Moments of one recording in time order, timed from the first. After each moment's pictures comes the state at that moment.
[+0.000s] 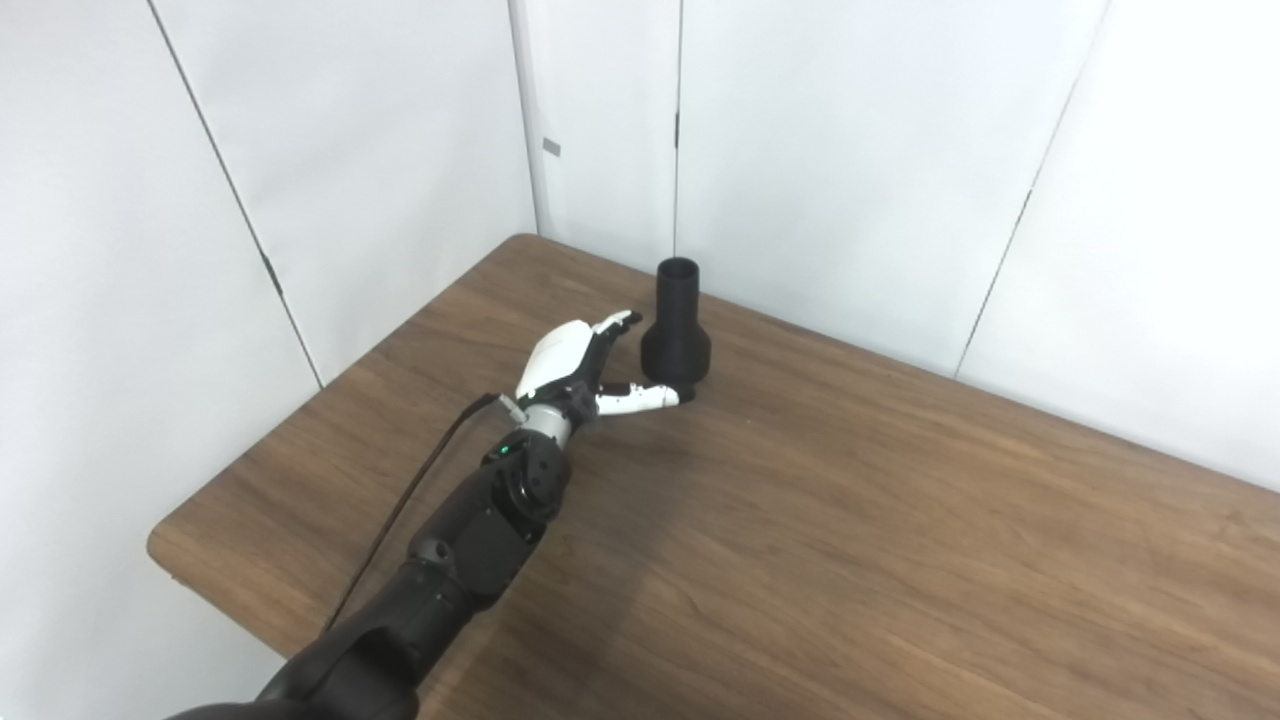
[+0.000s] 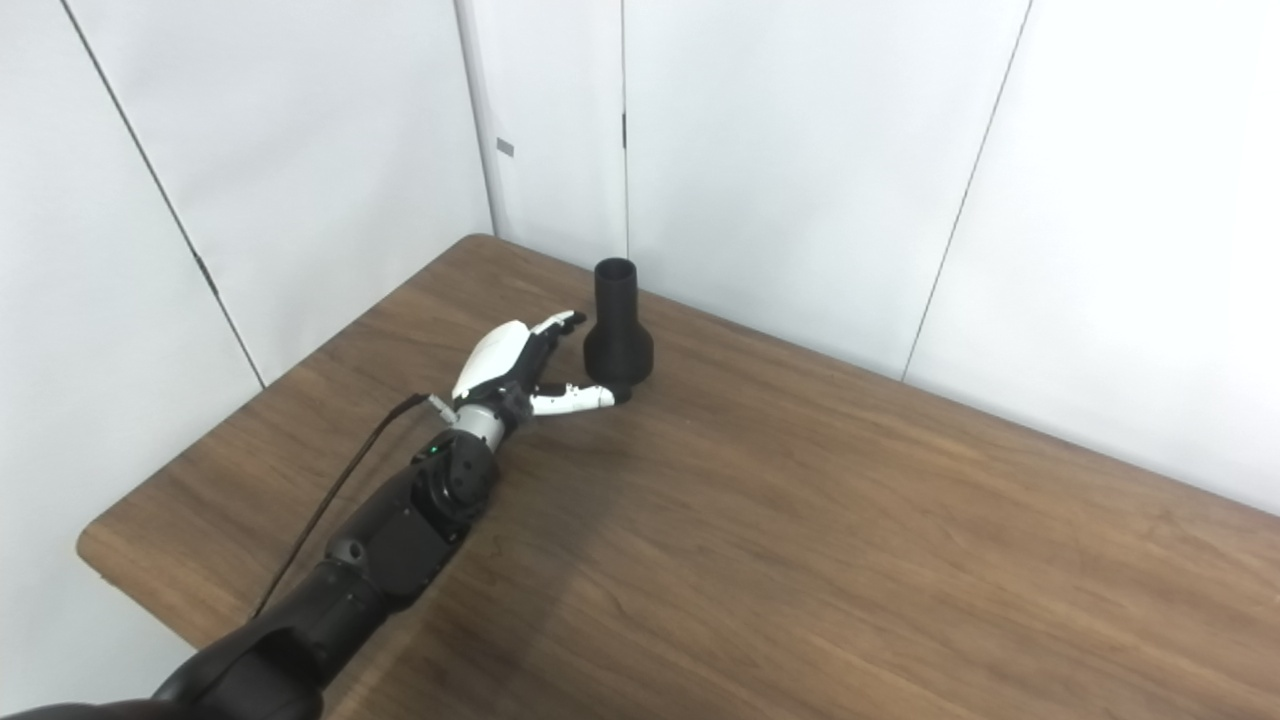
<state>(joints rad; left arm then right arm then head) -0.37 0.45 -0.04 0.43 0.43 0.18 0.17 0.08 -0.38 -0.13 -0.15 -0.09 0.06 0.11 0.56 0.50</state>
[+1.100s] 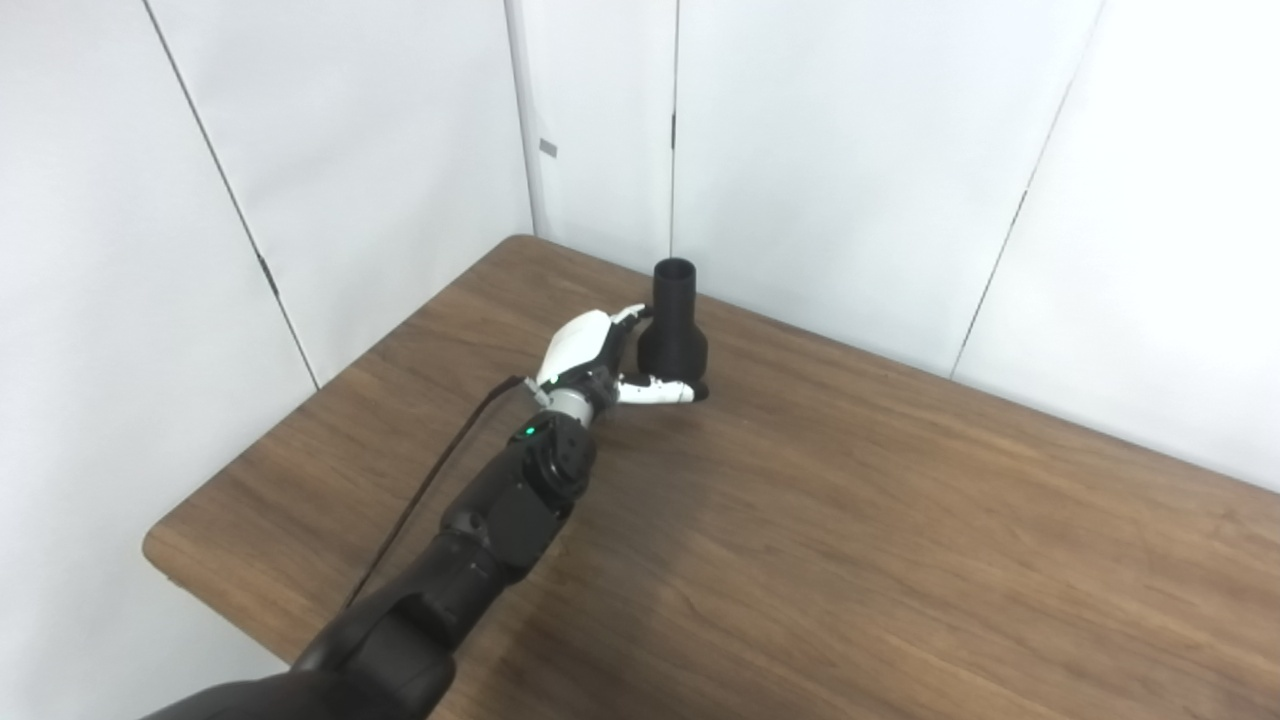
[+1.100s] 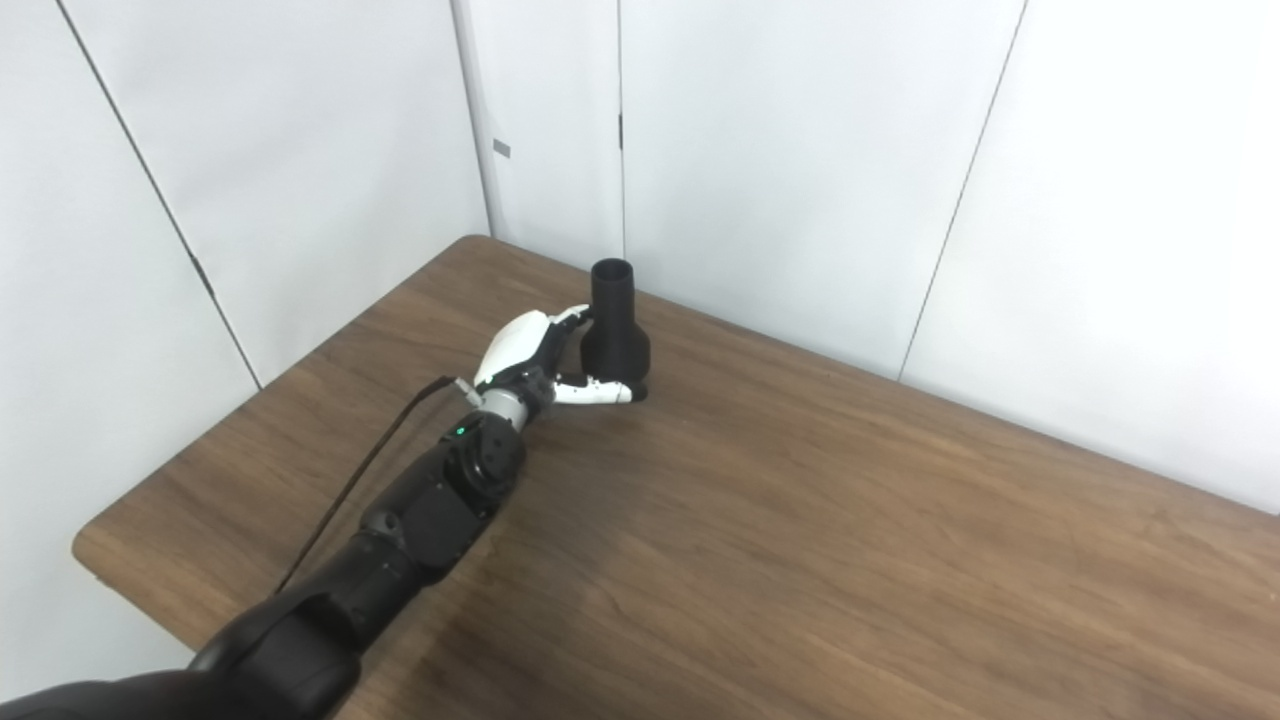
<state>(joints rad) -0.47 0.41 -0.08 0.56 0.43 0.22 0.20 0.11 -0.38 -0.10 -0.23 -0.11 0.11 0.11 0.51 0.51</state>
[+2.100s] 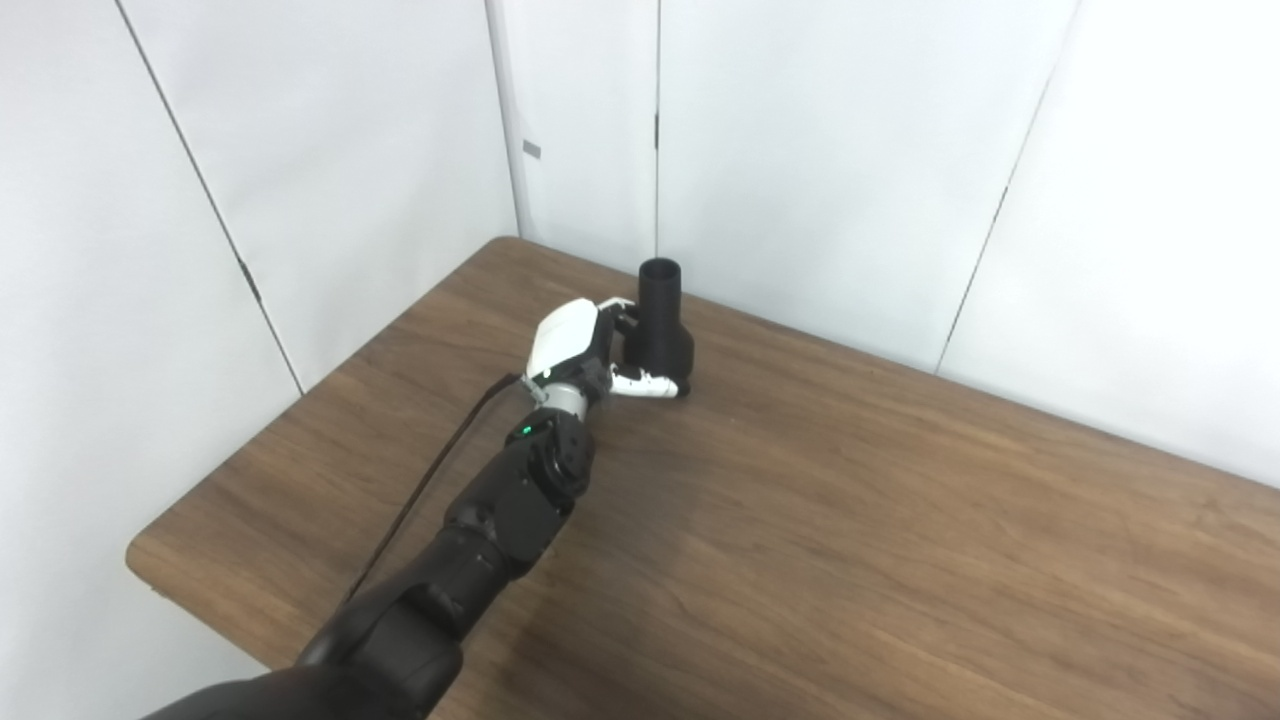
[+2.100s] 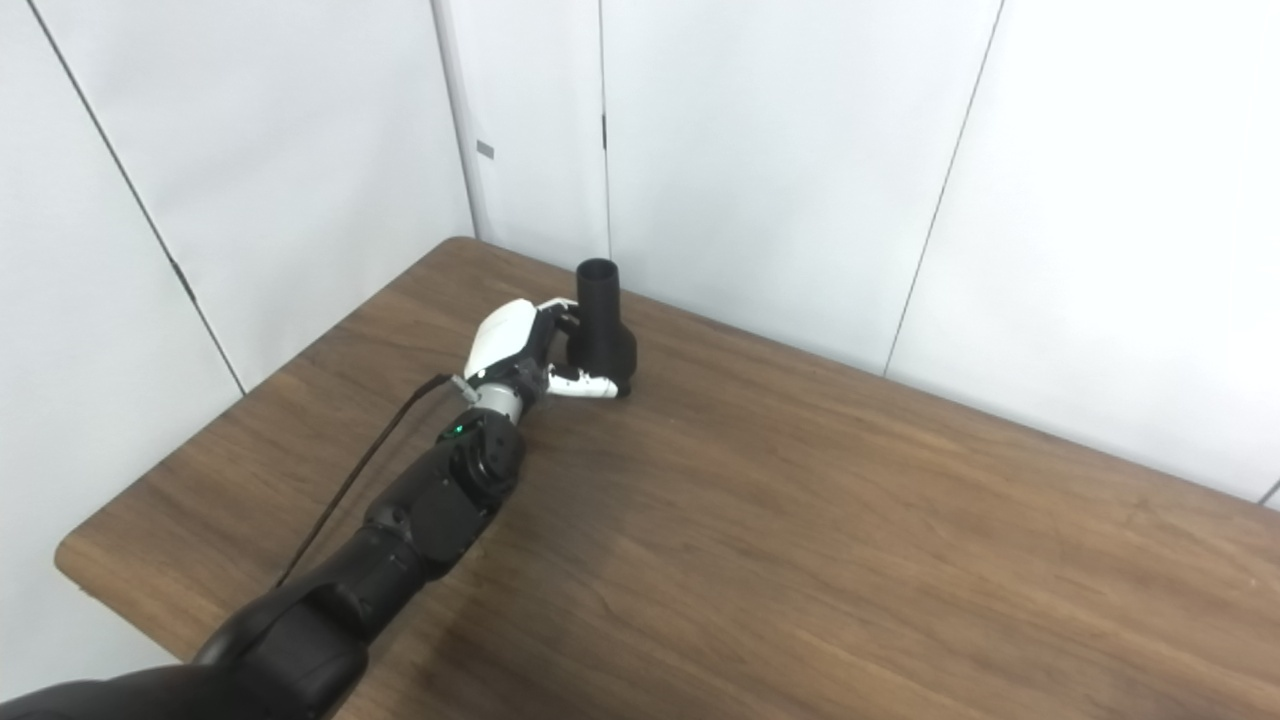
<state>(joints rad) -0.50 0.41 -0.11 0.63 0.47 0.19 0.28 0.14 -0.38 -0.09 -0.27 -0.08 0.15 0.12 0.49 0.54</state>
